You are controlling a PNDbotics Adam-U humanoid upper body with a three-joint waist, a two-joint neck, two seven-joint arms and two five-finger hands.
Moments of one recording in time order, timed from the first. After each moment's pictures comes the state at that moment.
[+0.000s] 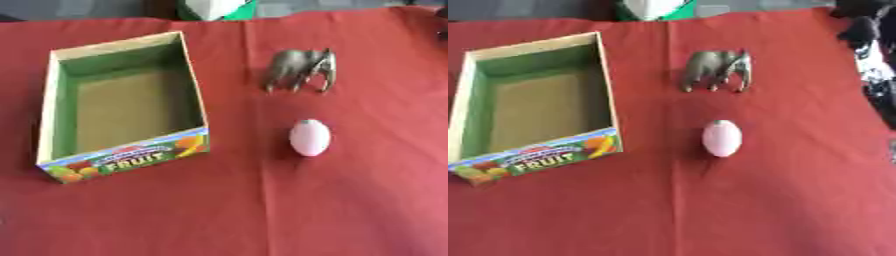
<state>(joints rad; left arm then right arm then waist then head) -0.30 0.25 0.00 -1.98 -0.16 -0.18 0.68 -0.25 -0.78 -0.05 -1.98 0.27 -0.15 -0.19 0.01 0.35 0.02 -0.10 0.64</state>
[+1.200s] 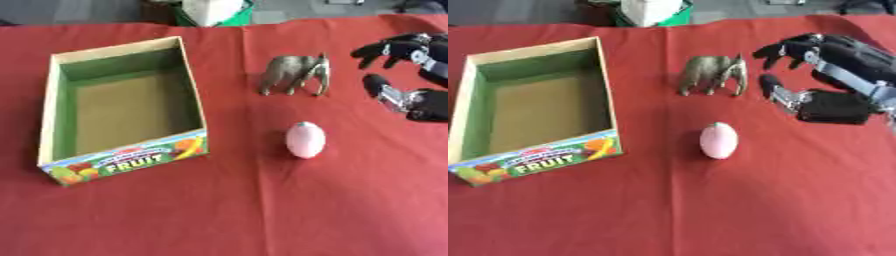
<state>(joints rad) -0.30 0.25 -0.02 -1.98 -0.14 -0.17 0.65 -0.34 -1.14 0.19 -1.99 0.25 0.03 0.18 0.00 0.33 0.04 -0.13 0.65</state>
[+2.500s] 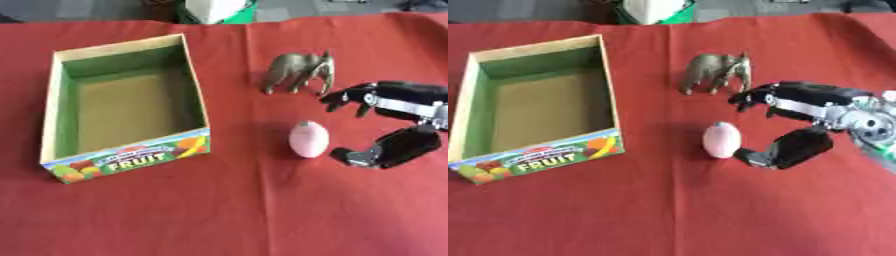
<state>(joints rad) -0.30 0.25 -0.02 -1.98 -0.13 -0.18 0.64 -0.42 -1.08 0.33 -1.99 0.27 0.24 0.52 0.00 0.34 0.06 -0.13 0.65</state>
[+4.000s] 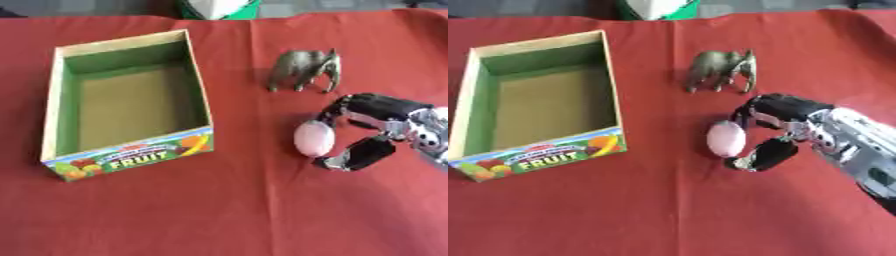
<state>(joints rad) -0.31 0.25 -0.03 -1.98 -0.12 -0.17 0.62 -0.49 -0.97 0.44 -1.78 0.53 0.21 0.44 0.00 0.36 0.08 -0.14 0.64</state>
